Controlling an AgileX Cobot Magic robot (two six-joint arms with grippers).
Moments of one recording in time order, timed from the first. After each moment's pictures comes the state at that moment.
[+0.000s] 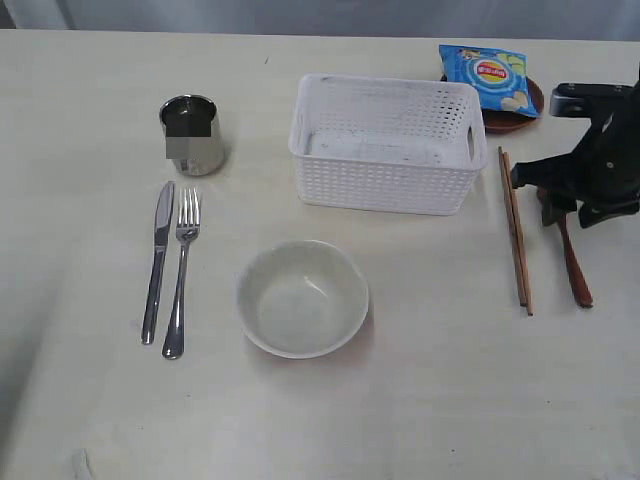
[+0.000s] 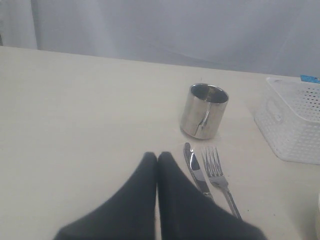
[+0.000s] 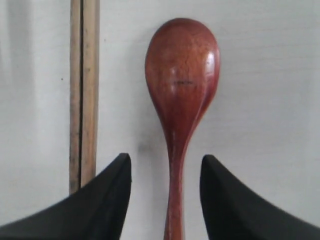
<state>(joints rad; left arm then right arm) -0.16 0.00 0.00 -0.02 0.33 -0.16 0.03 1.84 -0.98 -0.04 0.62 0.09</state>
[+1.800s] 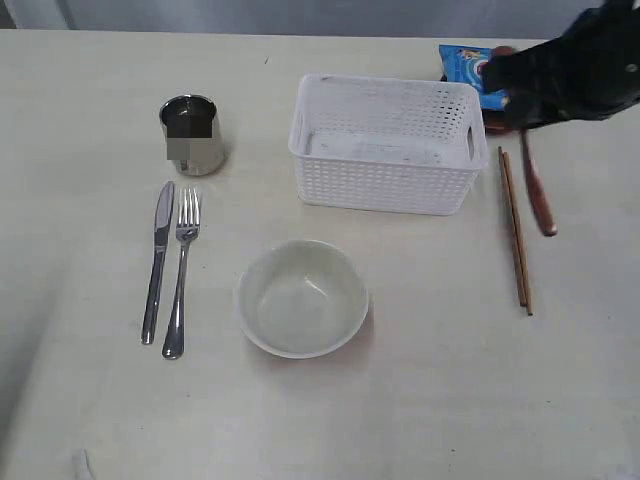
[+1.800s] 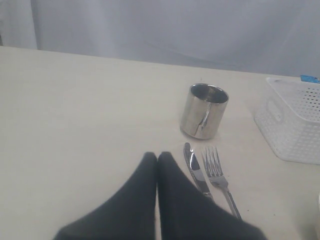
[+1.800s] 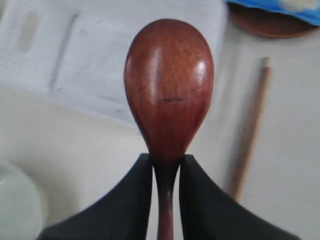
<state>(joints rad) -0.16 0.00 0.00 -0.02 0.33 -0.16 0.23 1.43 -1.01 0.21 0.74 -0.11</state>
